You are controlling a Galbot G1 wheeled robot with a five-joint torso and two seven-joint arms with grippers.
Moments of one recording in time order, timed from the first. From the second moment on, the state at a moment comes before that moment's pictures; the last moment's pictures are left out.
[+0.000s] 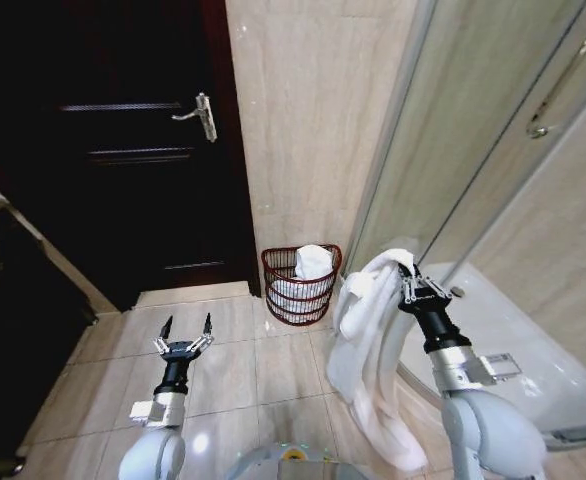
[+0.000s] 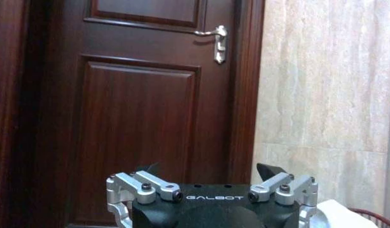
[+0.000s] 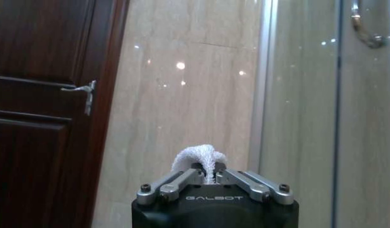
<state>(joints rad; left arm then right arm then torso) 1.73 -1.51 -0.71 -2.05 -0.26 -0.34 0.09 -1.51 1.57 0.73 2.45 0.05 -0.13 -0.29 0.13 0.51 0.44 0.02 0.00</state>
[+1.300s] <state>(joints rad) 1.73 -1.51 -0.70 -2.05 -0.24 -0.36 0.03 -1.52 1.58 0.73 2.45 0.02 -0.13 -0.31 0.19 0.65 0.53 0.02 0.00</state>
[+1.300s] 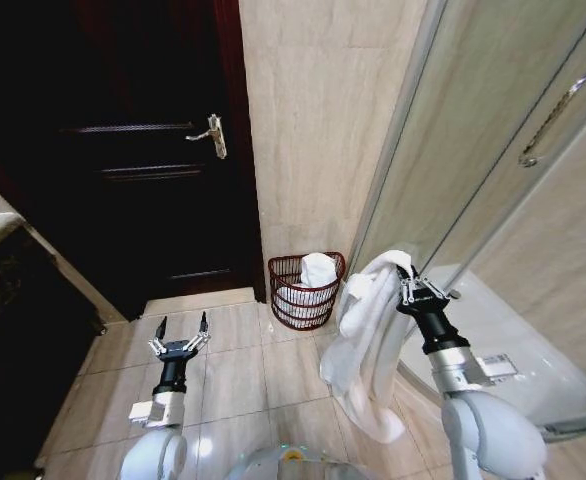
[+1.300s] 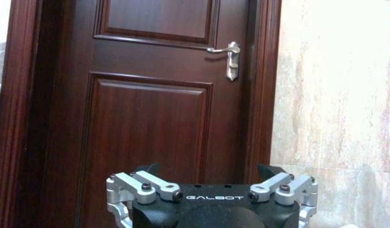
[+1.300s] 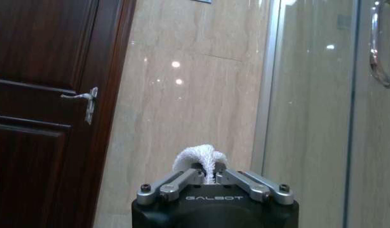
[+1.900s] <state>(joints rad) 1.72 -1.52 -0.71 -2.04 -0.20 -0.38 0.02 -1.52 1.57 0.73 2.45 0.03 -0.13 -0.30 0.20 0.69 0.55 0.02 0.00</state>
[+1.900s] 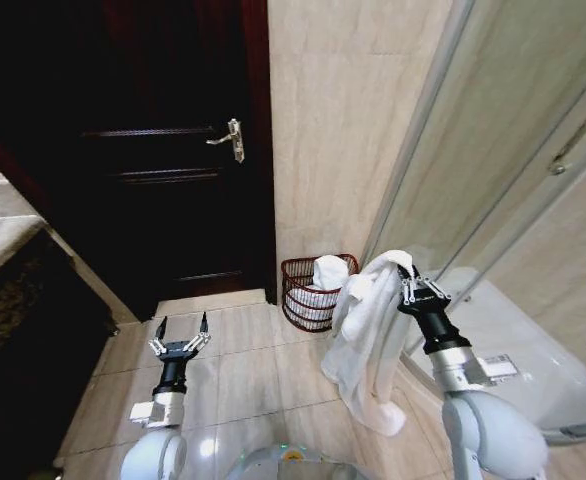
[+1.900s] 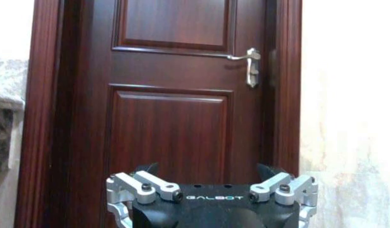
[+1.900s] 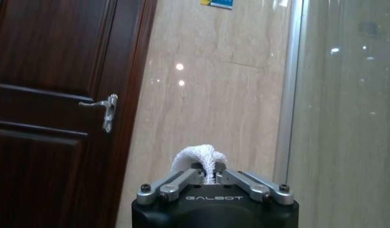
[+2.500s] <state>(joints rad) 1.72 -1.52 -0.71 -2.04 -0.20 -0.38 0.03 -1.51 1.57 0.74 2.45 0.09 -0.11 -0.31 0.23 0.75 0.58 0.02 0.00</state>
